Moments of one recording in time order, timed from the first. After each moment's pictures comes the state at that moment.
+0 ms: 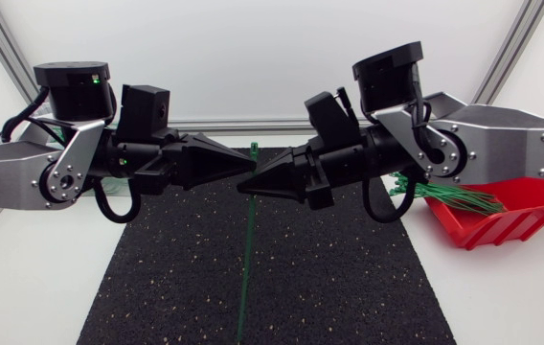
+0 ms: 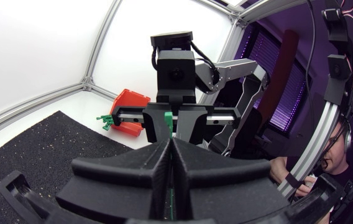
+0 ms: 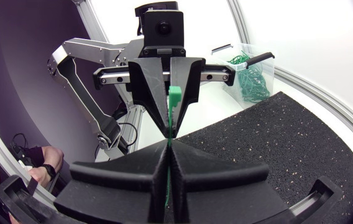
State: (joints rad) left arm -0.34 1.49 0.85 0.37 1.27 -0.13; right arm 0.53 1.52 0.99 -0.06 -1.01 -0.09
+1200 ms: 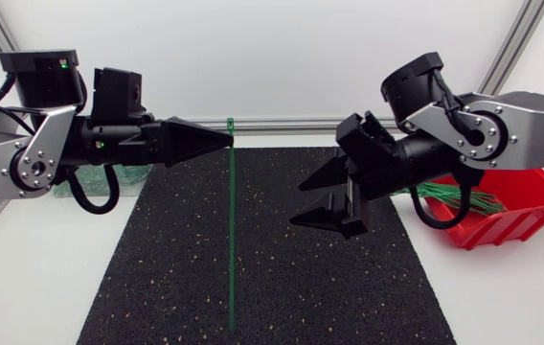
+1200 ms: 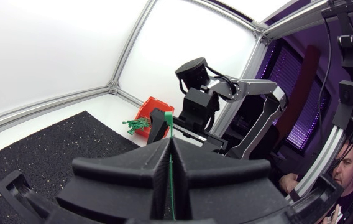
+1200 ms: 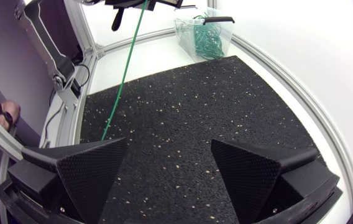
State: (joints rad) left arm -0.24 1.44 0.87 0.29 1.19 -0.19; right arm 0.40 1.46 0.99 -0.49 -0.71 -0.59
